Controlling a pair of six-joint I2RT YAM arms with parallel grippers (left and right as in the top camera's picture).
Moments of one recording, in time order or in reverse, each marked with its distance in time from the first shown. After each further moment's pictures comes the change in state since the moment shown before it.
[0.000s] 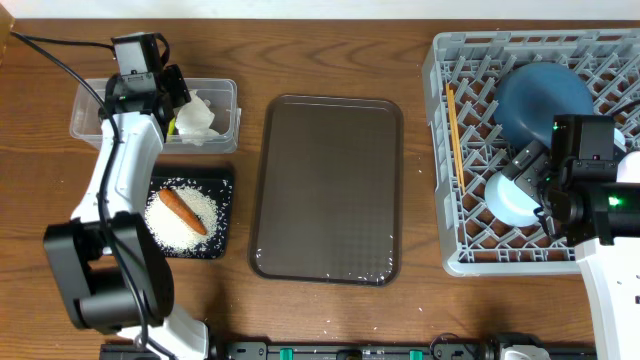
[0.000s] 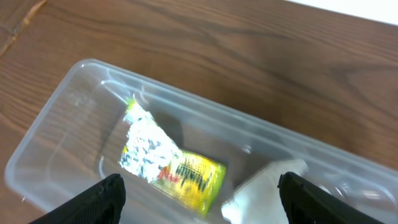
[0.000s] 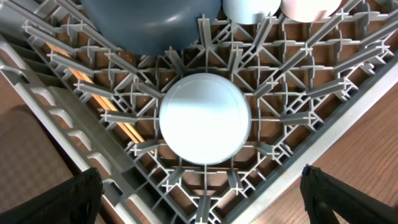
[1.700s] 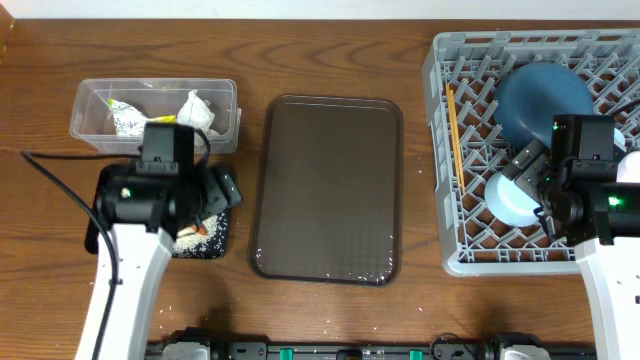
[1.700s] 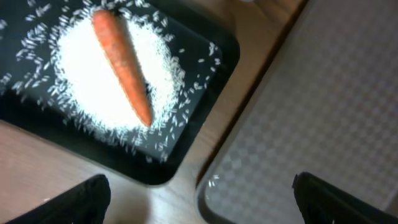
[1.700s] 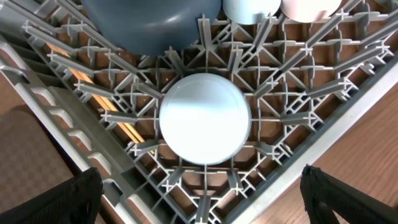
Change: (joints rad) left arm -0.179 -0.596 -0.339 -0.655 0.251 -0.362; right arm 0.000 0.000 0.000 0.000 0.000 0.000
